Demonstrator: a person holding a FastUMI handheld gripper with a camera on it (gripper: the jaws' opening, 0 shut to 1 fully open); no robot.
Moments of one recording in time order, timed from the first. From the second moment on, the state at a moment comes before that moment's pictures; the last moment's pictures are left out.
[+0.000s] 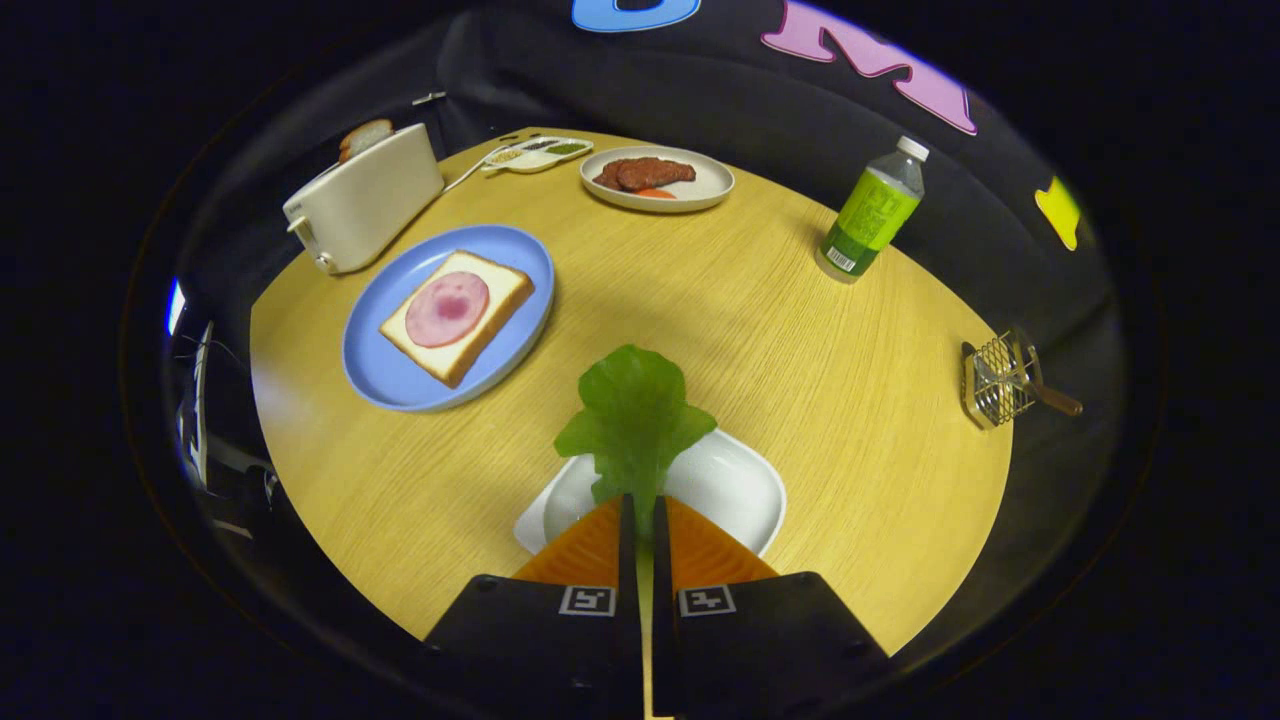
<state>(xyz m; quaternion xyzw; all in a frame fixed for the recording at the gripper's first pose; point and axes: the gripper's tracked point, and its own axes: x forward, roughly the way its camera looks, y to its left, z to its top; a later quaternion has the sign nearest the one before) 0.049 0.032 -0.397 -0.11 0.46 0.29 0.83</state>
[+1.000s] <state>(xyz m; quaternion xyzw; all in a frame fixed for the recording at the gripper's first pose) 0.068 0.230 -0.310 -0.11 0.42 0.38 0.82</state>
